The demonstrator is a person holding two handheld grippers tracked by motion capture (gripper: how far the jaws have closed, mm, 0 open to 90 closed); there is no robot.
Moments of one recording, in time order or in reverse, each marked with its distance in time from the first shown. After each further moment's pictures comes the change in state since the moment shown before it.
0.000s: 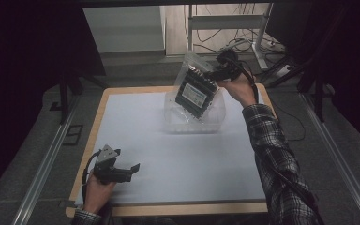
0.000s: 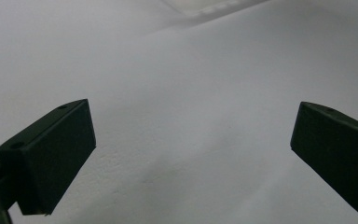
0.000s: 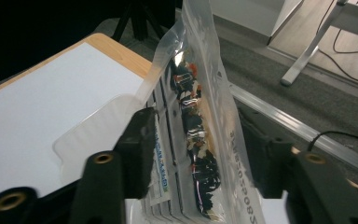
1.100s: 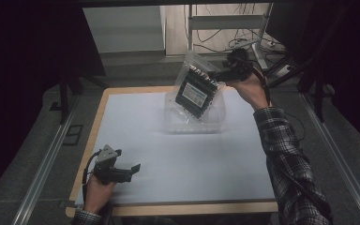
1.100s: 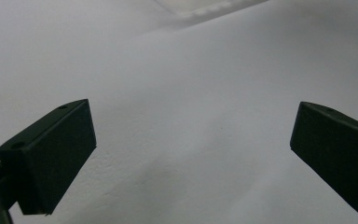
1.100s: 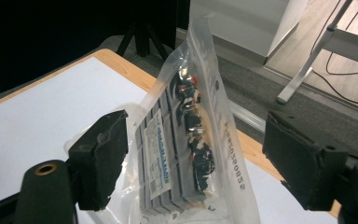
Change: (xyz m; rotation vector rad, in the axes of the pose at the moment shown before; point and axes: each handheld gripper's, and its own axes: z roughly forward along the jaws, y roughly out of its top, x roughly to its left) left arm 0.000 0.001 -0.001 -0.004 -0.031 -0.012; right arm -0.001 -0.004 -0.034 -0.073 0.011 -0.026
